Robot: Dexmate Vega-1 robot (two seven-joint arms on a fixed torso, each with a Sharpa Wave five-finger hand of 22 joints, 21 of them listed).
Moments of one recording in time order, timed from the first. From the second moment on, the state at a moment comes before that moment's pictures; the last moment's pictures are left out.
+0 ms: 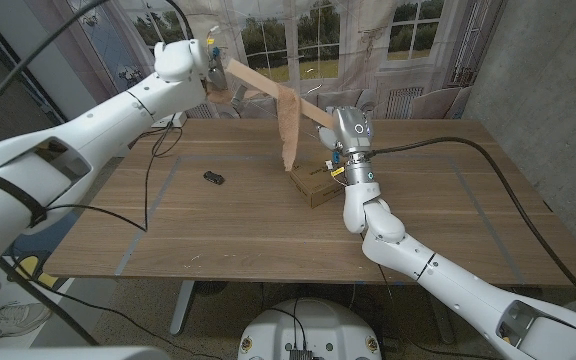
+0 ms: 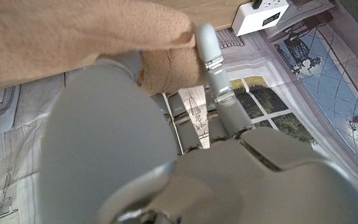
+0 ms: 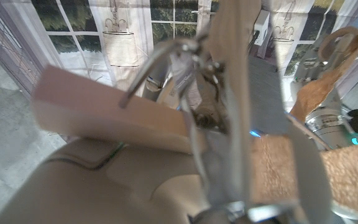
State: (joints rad) left arm 0.04 0.71 0.91 -1.57 0.60 0.80 -0.52; left_hand 1.27 -0.14 0.40 -0.17 0.18 1.01 0.00 0.36 0.28 0.83 -0.06 0.44 0.49 0.59 0.20 0.46 0.66 0.88 -0.05 1.05 0.19; right arm -0.81 -0.45 -0.78 -1.74 -0.86 -0.45 -0.79; right_hand 0.79 0.10 0.13 0.15 0.31 1.04 -0.02 1.08 0.50 1.15 -0.15 1.56 1.23 1.18 -0.21 1.57 1.25 0.74 -0.08 1.54 0.30
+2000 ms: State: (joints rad) left arm 0.38 0.82 0.75 -1.91 0.38 0.26 -0.44; left_hand 1.27 -0.15 0.40 -0.18 0.17 1.02 0.00 0.35 0.27 0.85 -0.07 0.40 0.53 0.59 0.20 0.43 0.66 0.87 -0.04 1.08 0.18; right arm -0.80 -0.37 -0.74 -1.67 -0.73 -0.55 -1.00; right_hand 0.79 0.10 0.14 0.15 0.31 1.04 -0.03 1.10 0.49 1.15 -0.15 1.56 1.23 1.18 -0.21 1.57 1.25 0.74 -0.08 1.55 0.29
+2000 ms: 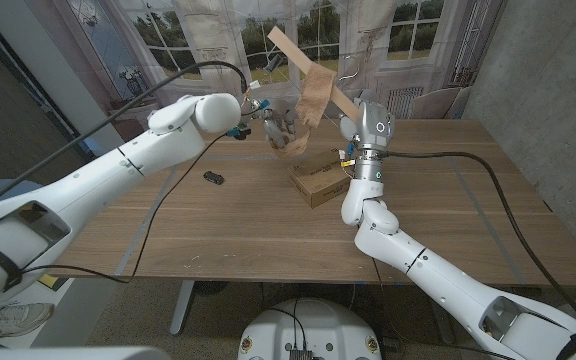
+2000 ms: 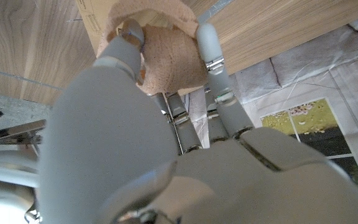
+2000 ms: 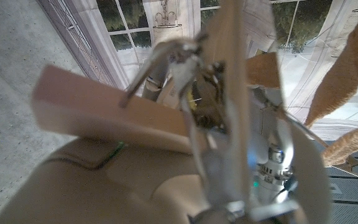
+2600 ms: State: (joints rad) left arm 0.65 0.88 0.59 -2.08 0.43 0.18 -0.16; left_hand 1.27 -0.15 0.40 -0.18 0.17 1.02 0.00 0.34 0.28 0.85 -0.07 0.39 0.55 0.59 0.20 0.43 0.66 0.87 -0.04 1.09 0.18; right arm -0.80 -0.36 -0.74 -1.67 -0.70 -0.58 -1.01; right_hand 0.79 0.10 0.15 0.15 0.31 1.04 -0.03 1.10 0.48 1.15 -0.15 1.56 1.23 1.18 -0.21 1.57 1.25 0.74 -0.08 1.55 0.29
